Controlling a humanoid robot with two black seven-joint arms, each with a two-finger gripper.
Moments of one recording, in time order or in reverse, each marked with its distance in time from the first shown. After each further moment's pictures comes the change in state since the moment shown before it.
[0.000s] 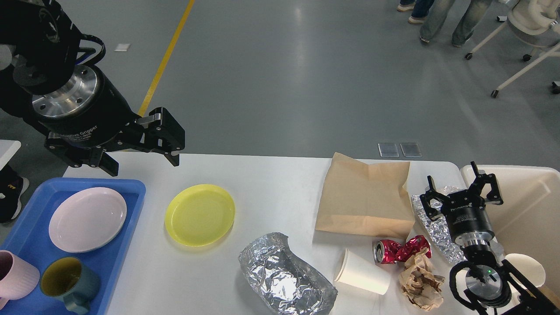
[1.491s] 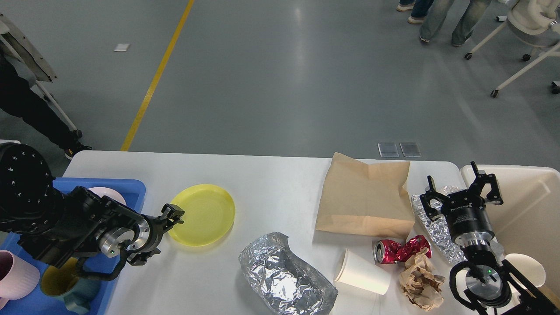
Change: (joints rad) left arm 1.326 0.129 -0.372 0.576 -0.485 0.826 0.007; right arm 0.000 0.000 0.000 0.000 0.000 0.000 0.000
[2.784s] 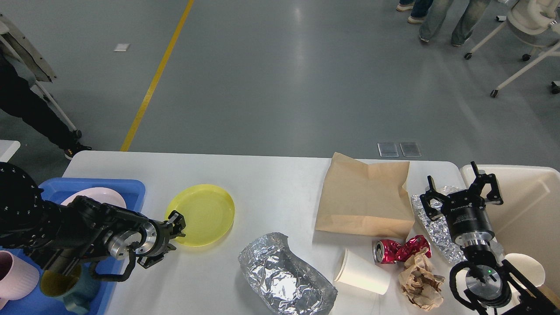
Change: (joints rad) left arm 0.116 0.053 -0.213 0.097 0.138 0.004 0.111; right arm 0.000 0.000 0.000 0.000 0.000 0.000 0.000
